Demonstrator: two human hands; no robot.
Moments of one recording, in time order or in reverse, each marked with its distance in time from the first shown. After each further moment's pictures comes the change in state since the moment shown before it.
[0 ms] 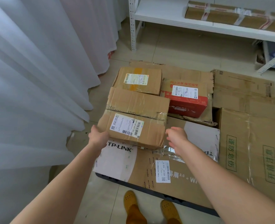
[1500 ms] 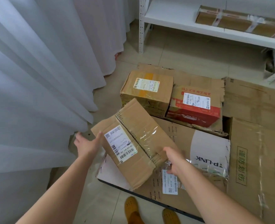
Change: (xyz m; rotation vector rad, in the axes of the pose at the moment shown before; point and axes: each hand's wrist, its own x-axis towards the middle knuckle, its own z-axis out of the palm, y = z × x) left_hand 0.045 -0.027 -0.040 0.012 0.252 0.000; right_hand 0.018 0.033 0.052 0.007 -0.006 0.323
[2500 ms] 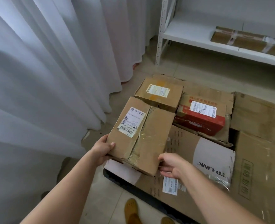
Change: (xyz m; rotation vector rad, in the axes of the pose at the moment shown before) left_hand -0.075 -0.013 -0.027 -0.366 -0.402 -0.145; right_hand -0.059 0.020 -0.018 -0.271 -0.296 -0.092
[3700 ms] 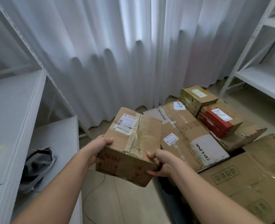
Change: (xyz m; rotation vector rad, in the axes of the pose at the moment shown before) left_hand -0.534 -0.328 0.141 -0.384 0.476 0.022; right_hand -0.279 0.312 -0.182 -0.484 -0.409 -0.082
